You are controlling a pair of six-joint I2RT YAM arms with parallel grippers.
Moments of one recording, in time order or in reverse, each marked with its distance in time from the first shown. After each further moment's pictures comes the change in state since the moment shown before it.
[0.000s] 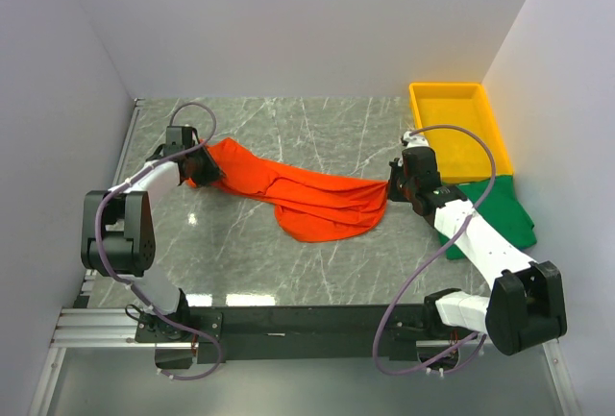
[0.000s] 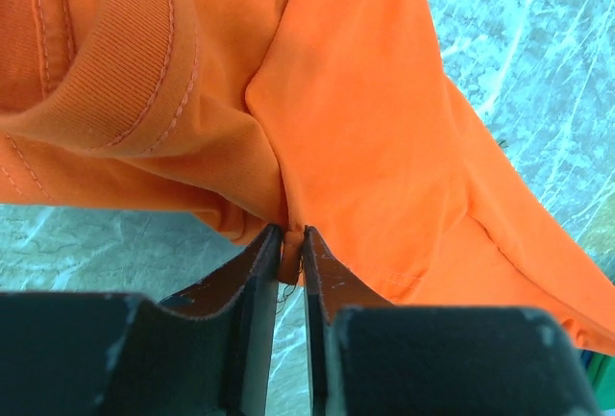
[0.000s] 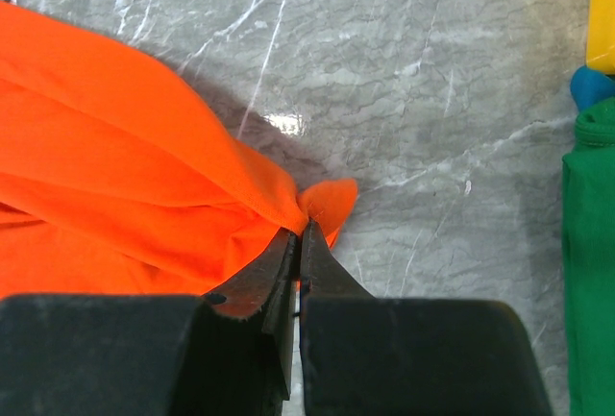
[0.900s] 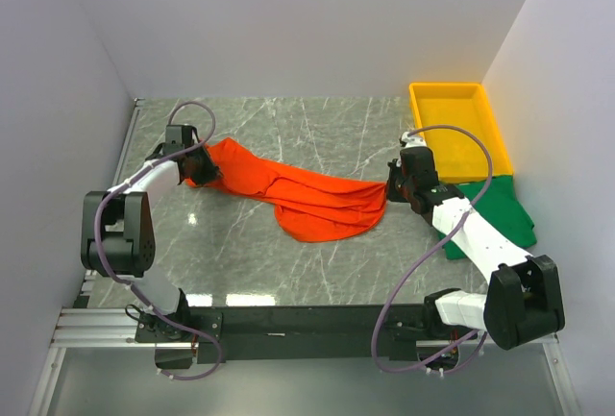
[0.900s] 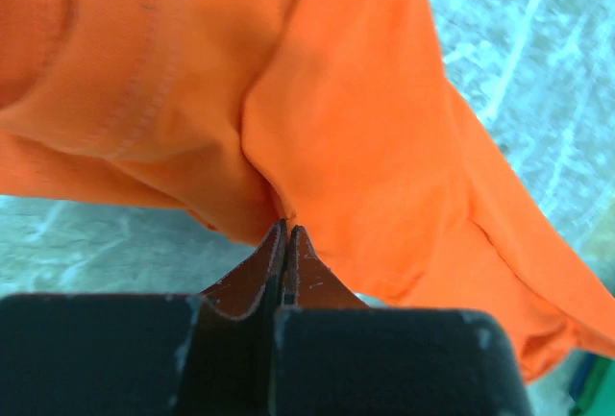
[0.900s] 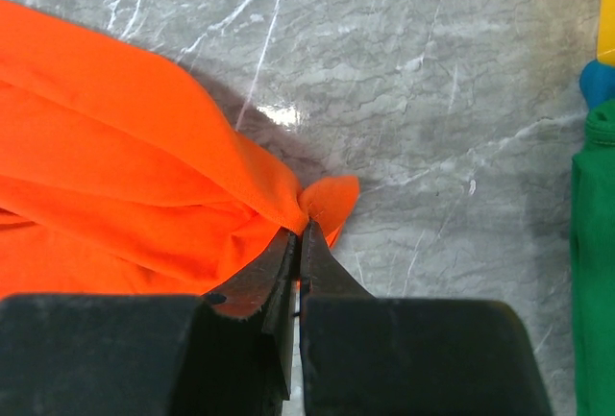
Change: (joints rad) left arm 0.000 -0.004 0.014 -0.022 -0.014 -0.005; right arm 0.000 0.031 0.000 0.008 -0.003 0.005
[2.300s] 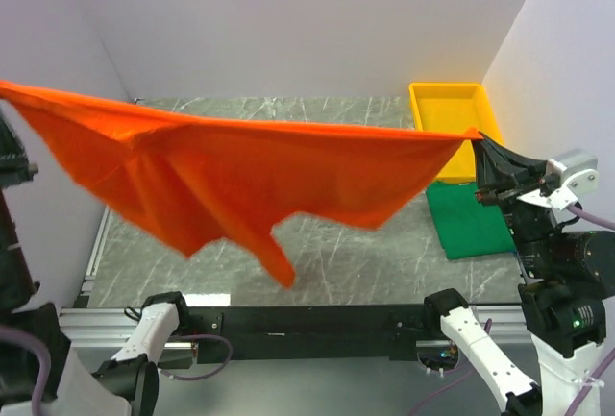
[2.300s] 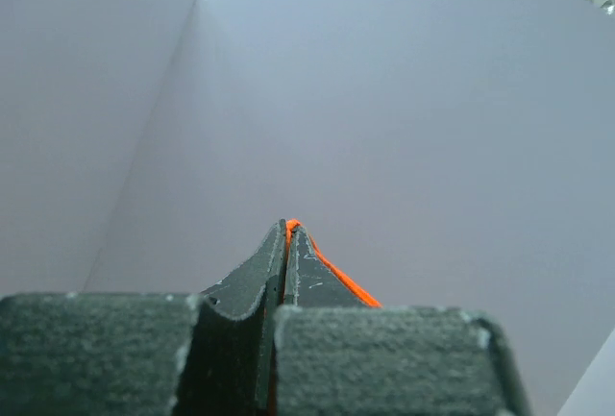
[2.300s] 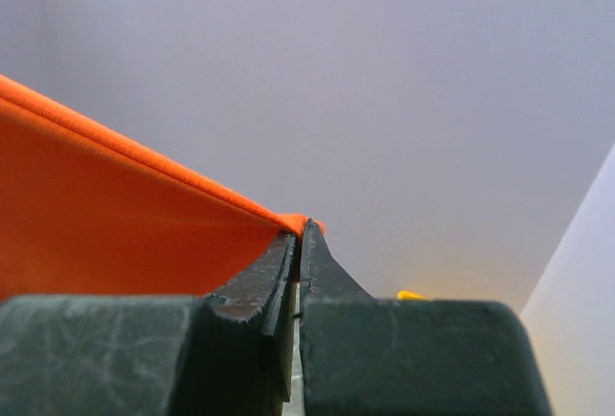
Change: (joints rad) left arm 0.204 -0.747 1.123 -0.378 -0.302 0.115; right arm 0.013 -0.668 0.505 -0.020 -0.135 -0.459
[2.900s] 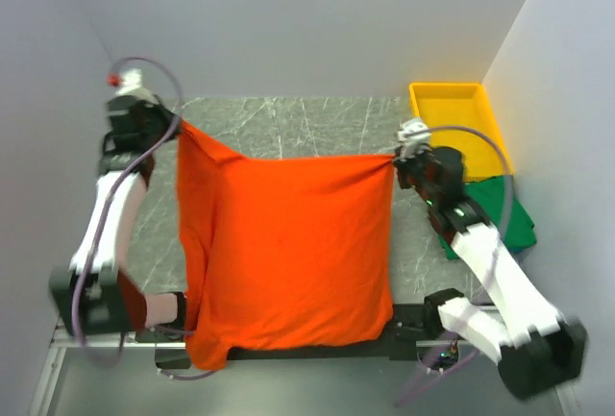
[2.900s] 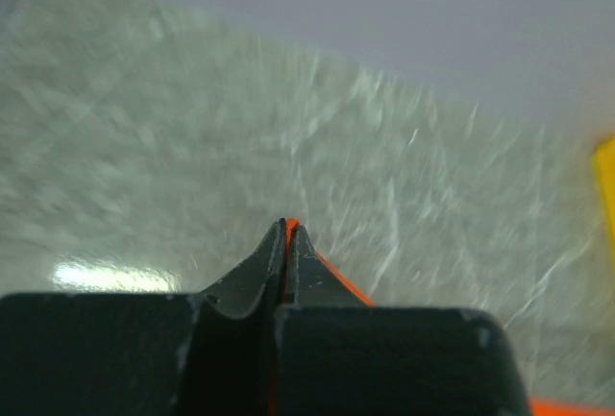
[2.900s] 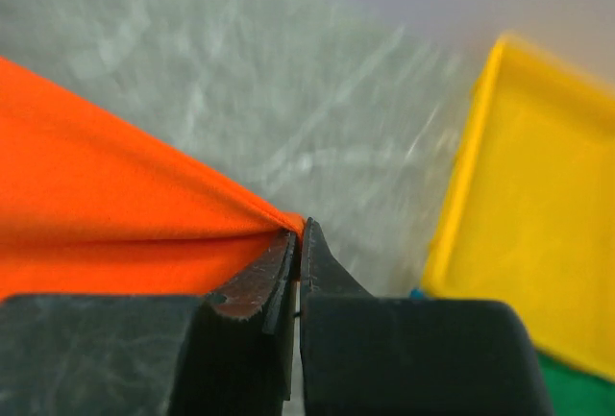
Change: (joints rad) left arm -0.064 0.267 -0.969 0.439 0.244 0.122; right arm -0.005 0.272 -0.453 0.121 0.006 -0.078
